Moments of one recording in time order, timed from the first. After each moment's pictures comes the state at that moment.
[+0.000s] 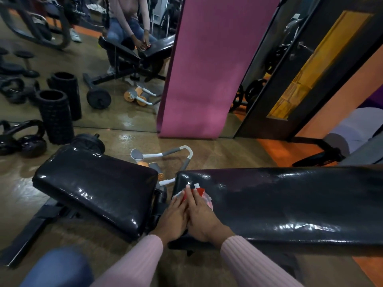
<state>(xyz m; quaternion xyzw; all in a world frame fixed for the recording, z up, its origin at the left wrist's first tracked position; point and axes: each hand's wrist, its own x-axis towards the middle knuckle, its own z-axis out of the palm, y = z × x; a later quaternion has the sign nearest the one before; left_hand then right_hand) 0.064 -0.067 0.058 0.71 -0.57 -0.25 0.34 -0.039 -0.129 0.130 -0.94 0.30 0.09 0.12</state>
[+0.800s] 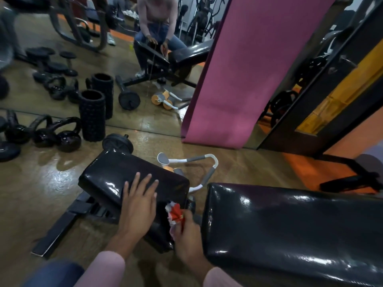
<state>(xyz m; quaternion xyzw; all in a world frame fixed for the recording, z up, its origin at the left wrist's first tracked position) 0.214 0.039 0.083 0.87 -0.41 0.04 0.28 0.063 -0.036 0.076 -0.83 0.44 -0.11 0.33</state>
